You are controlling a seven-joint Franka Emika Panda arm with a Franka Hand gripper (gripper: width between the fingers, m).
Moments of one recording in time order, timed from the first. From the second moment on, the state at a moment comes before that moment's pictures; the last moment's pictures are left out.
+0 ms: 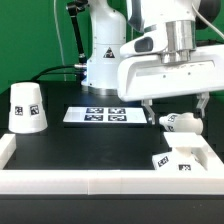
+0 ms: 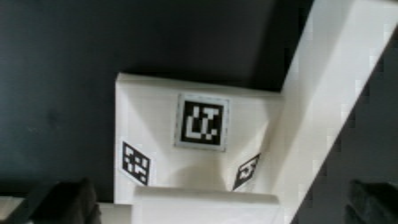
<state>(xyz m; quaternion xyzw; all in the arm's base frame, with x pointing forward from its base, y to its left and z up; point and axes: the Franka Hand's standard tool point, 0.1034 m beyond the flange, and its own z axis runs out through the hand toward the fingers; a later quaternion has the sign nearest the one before) 0.546 0.101 0.080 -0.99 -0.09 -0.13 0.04</state>
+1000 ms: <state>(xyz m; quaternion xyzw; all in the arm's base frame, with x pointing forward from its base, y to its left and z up) 0.497 0.127 0.098 -0.97 -0.21 -0.10 0.03</state>
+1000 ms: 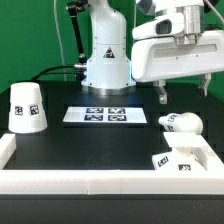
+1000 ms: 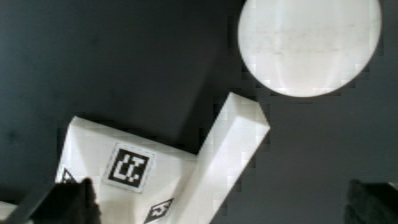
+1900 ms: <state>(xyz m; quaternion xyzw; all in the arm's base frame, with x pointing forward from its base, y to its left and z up) 0.482 0.130 0.082 -0.94 -0.34 -0.08 0.02</state>
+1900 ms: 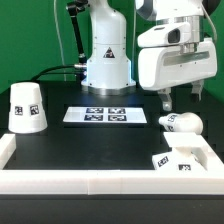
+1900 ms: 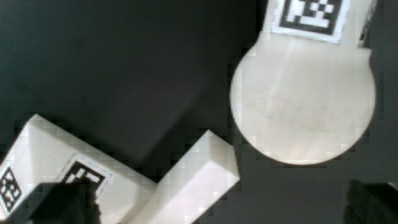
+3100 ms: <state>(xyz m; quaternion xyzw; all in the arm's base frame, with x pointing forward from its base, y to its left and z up) 0.457 0.171 0.073 -0.94 -0.34 0.05 0.03</state>
